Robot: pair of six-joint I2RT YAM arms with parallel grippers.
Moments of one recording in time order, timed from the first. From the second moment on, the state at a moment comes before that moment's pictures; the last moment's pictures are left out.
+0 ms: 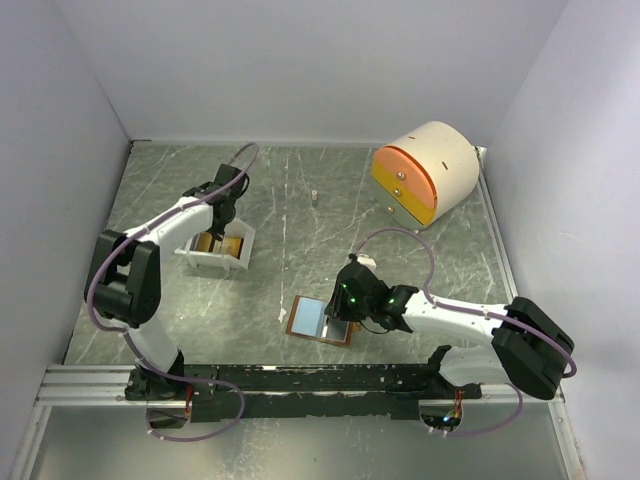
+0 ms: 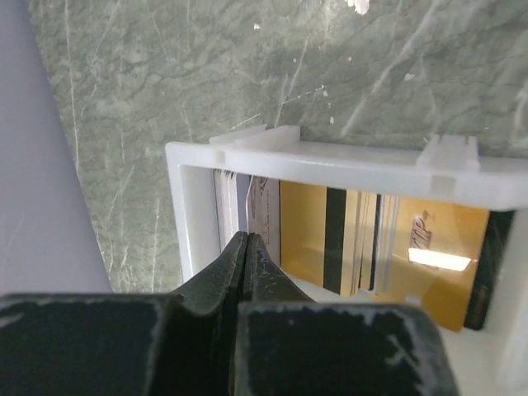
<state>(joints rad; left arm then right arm) -0.36 1.75 1.21 -0.56 -0.61 0.08 0.92 1.25 0.52 -0.15 0.09 0.94</state>
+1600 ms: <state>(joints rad) -0.39 0.98 0.53 0.05 0.76 -0.80 0.92 0.94 0.42 0.26 -0.07 1.02</state>
